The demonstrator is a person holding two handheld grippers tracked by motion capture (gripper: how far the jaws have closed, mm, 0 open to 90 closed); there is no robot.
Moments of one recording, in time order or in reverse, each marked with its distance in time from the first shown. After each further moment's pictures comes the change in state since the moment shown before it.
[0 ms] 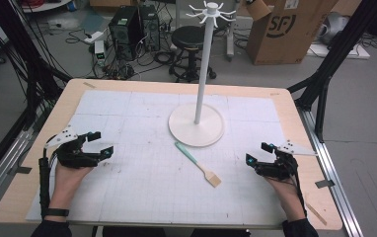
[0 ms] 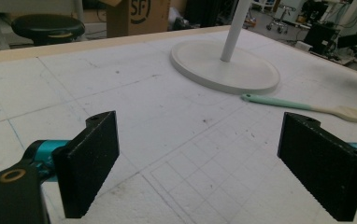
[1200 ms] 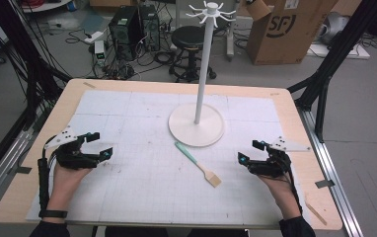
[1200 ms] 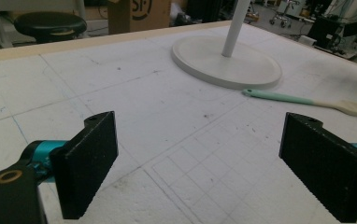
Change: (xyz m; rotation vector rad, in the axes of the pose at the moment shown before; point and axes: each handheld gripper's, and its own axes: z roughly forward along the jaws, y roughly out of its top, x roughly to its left) left arm -0.002 0.000 -0.003 0.026 0.012 0.014; right arm 0.022 0.017 0.012 0.016 0.068 -0.037
